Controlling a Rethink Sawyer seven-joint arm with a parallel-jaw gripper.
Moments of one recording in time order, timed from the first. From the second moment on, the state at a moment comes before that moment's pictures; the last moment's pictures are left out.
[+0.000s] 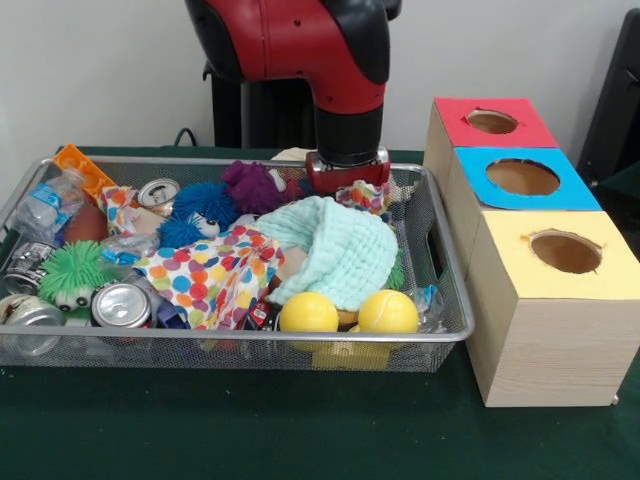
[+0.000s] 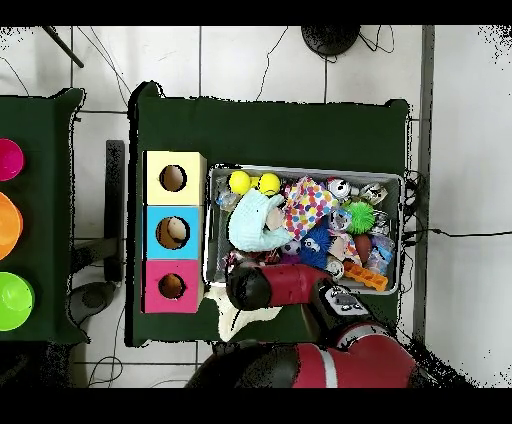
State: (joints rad) arm -0.37 -0.41 0.13 1.89 -0.38 0.15 1.66
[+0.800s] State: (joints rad) arm -0.55 -0.35 0.36 1.72 -0.45 0.64 1.66
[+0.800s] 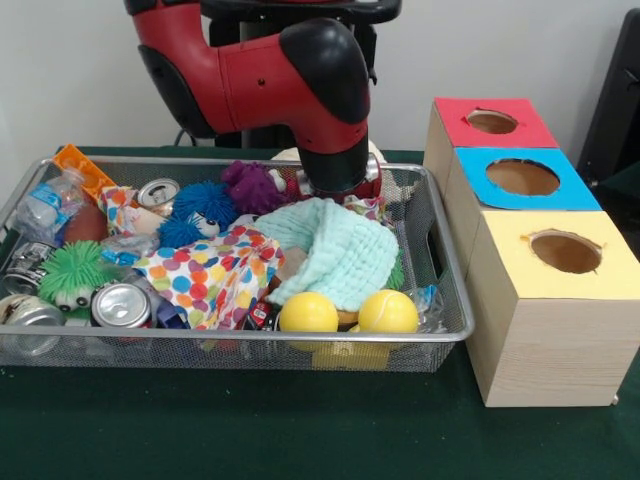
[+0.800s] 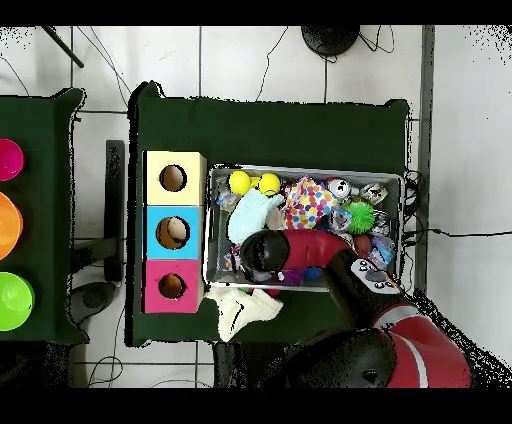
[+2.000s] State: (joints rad) arm -0.57 -0.55 0.41 1.63 -0.54 0.81 1.66
